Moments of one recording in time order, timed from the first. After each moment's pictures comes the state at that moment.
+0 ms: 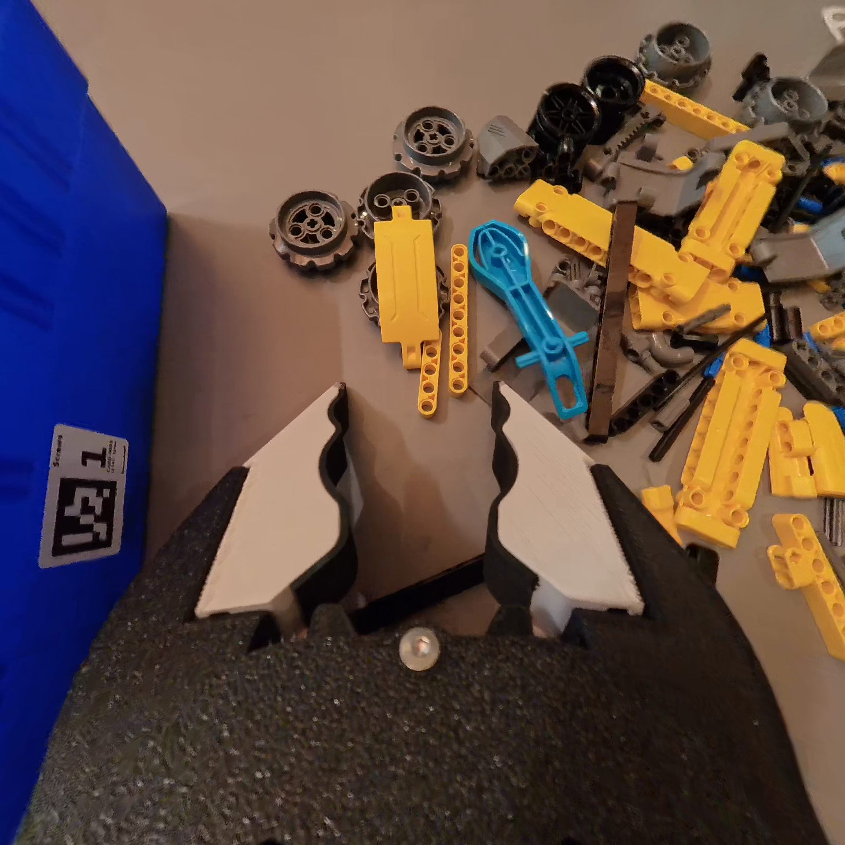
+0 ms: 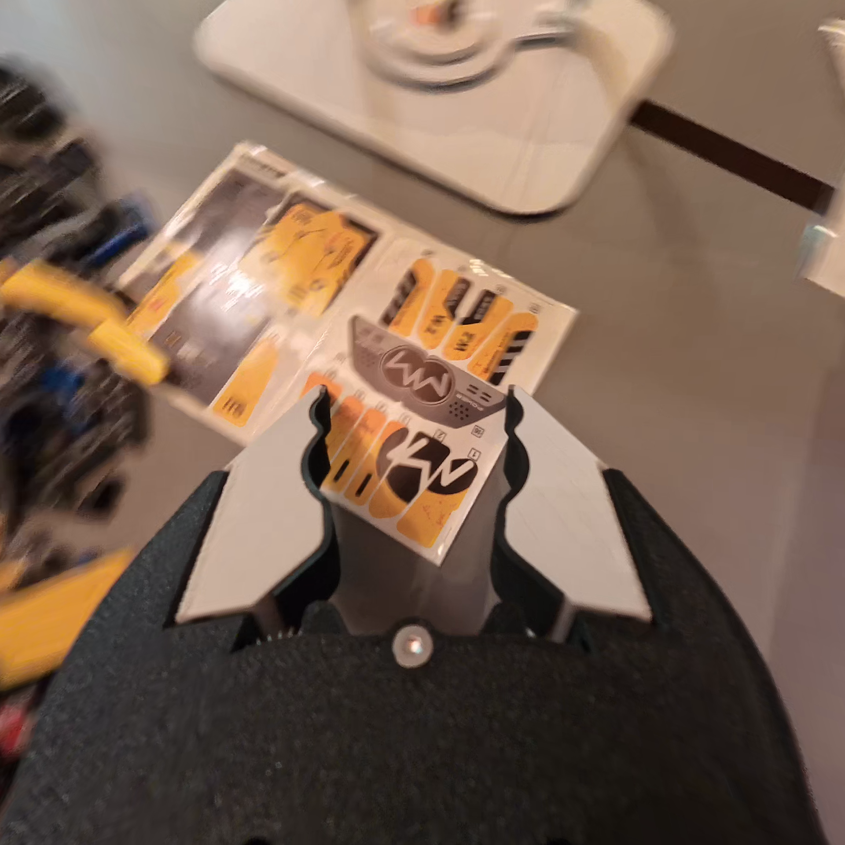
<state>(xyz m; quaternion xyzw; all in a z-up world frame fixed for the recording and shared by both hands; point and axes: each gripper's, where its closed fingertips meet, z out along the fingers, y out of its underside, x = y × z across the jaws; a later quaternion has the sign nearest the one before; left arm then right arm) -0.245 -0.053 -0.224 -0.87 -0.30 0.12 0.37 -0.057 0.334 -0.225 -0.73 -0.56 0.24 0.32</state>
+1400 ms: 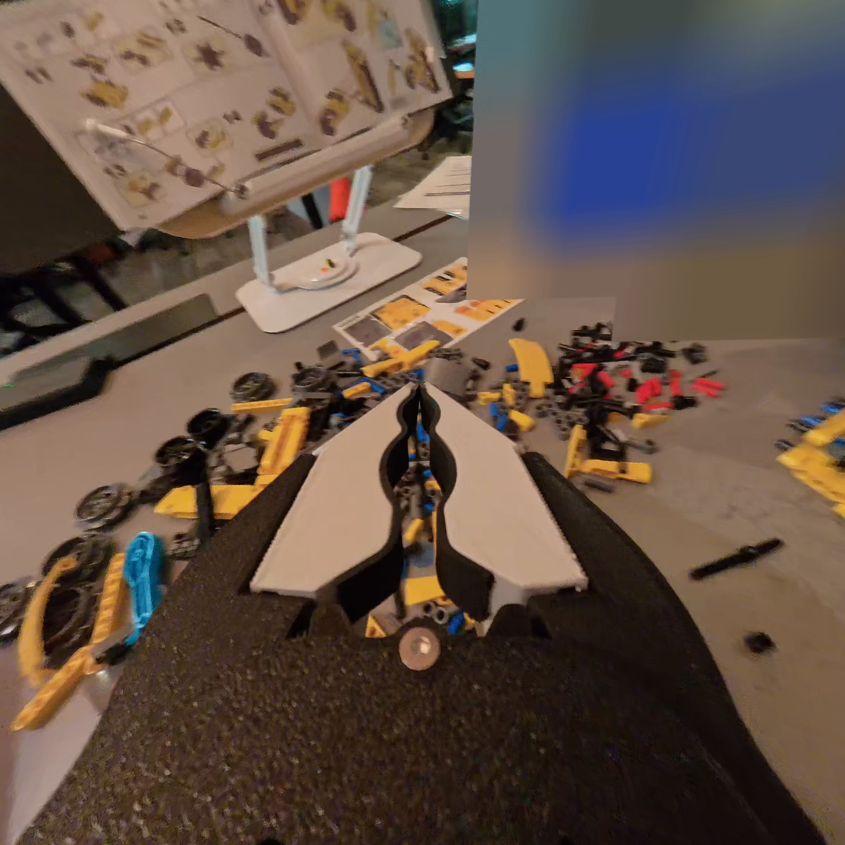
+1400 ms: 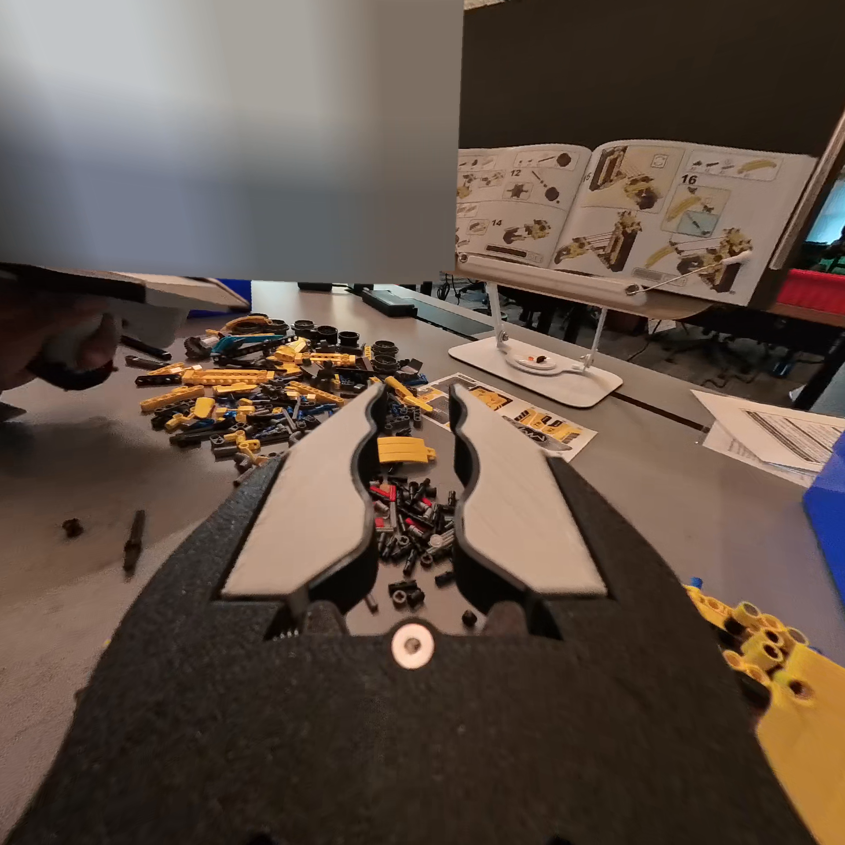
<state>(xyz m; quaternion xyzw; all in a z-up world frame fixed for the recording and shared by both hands) -0.055 0.067 -0.121 -0.79 0.00 0.11 0.60 0.100 0.195 -0.102 -0.47 -0.50 0.47 0.55</state>
